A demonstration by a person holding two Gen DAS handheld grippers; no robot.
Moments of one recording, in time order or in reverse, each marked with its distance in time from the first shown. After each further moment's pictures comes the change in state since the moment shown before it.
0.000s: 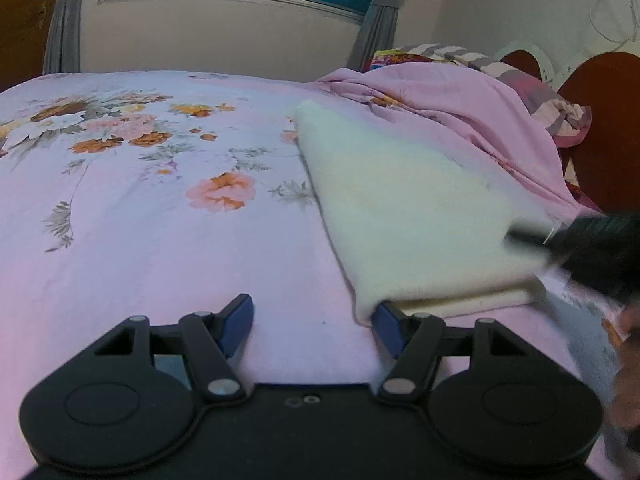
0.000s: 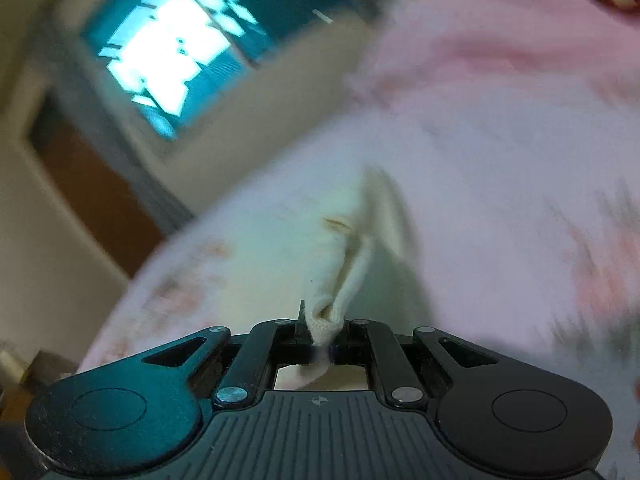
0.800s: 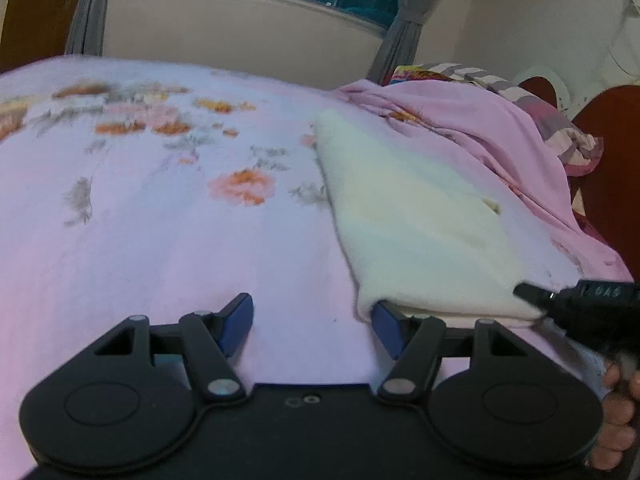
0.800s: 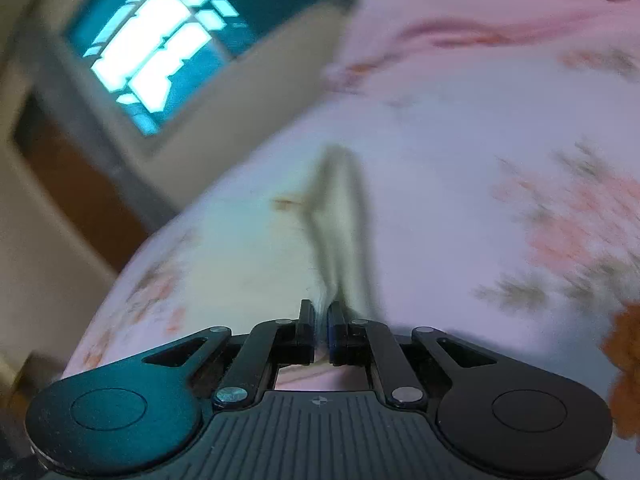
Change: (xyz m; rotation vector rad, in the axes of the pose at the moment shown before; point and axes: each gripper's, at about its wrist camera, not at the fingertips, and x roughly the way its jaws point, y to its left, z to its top) left arm -0.005 0.012 -0.005 -0.104 -0.023 0.007; right arm -0.003 -0.022 -0.008 0.013 -0.018 -0.034
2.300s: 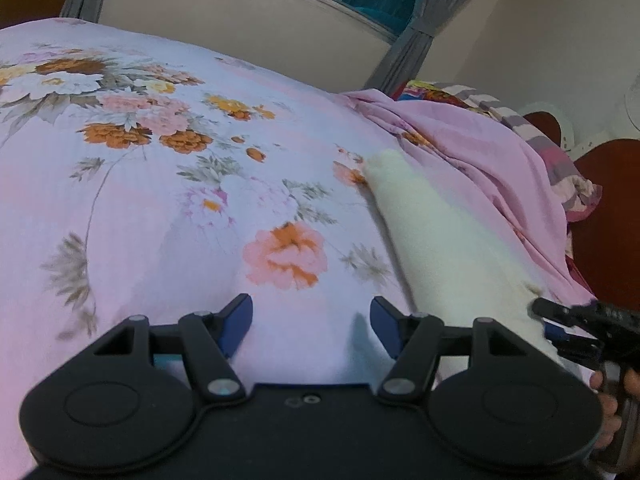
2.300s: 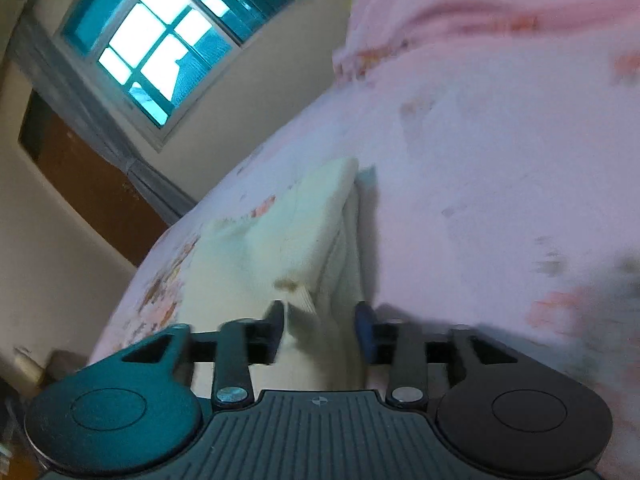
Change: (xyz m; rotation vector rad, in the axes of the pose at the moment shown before) left arm 0.041 0.071 0.058 -0.115 0.023 -0.122; right arm 0.056 -0.013 0.070 -0.061 0.062 0.083
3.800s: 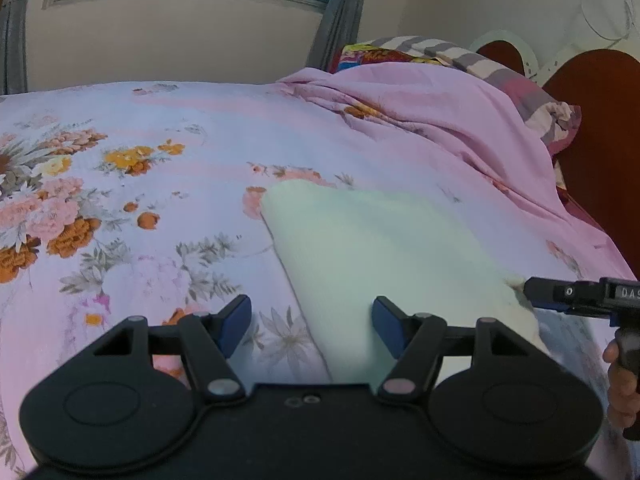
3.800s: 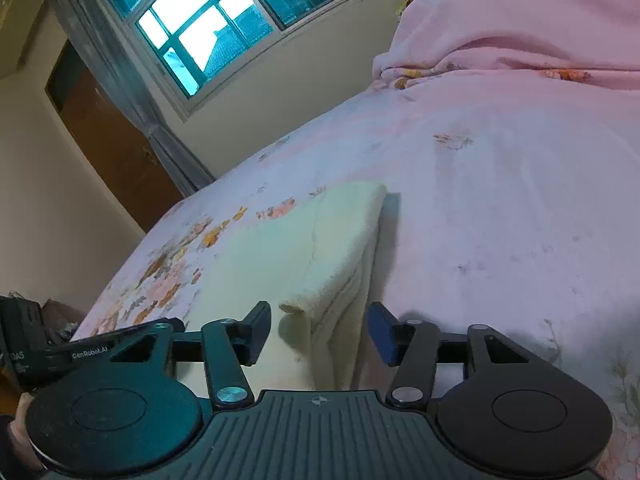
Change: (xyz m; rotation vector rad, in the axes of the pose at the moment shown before) left arm 0.057 -0.087 0.041 0.279 0.071 0.004; right arm 0.025 0.005 0.032 -0.124 0.054 0.054
